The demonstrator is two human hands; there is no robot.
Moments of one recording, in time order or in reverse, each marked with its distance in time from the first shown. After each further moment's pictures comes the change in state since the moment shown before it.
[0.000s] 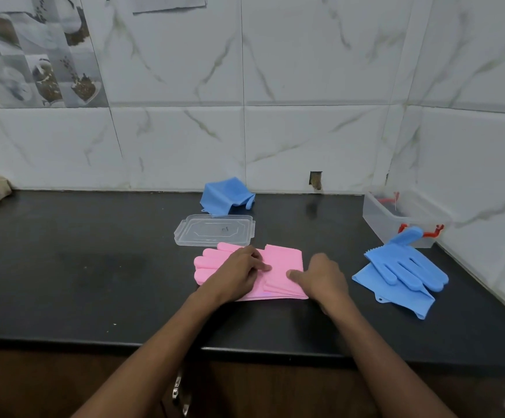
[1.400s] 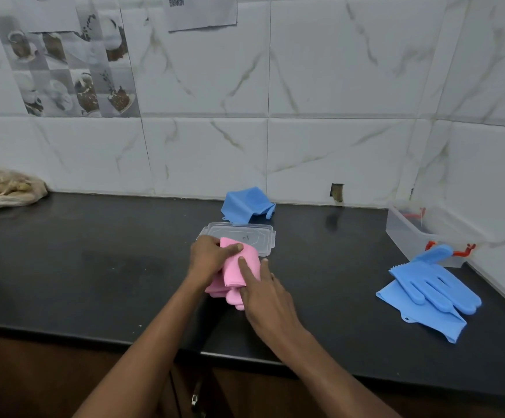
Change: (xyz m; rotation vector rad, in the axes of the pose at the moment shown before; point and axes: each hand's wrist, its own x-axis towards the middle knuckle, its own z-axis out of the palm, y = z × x) left_hand -0.010 -0.043 -0.063 -0.427 0.428 -0.706; right_hand -0.055 -0.071 0.072 -0.259 -0.066 -0.678
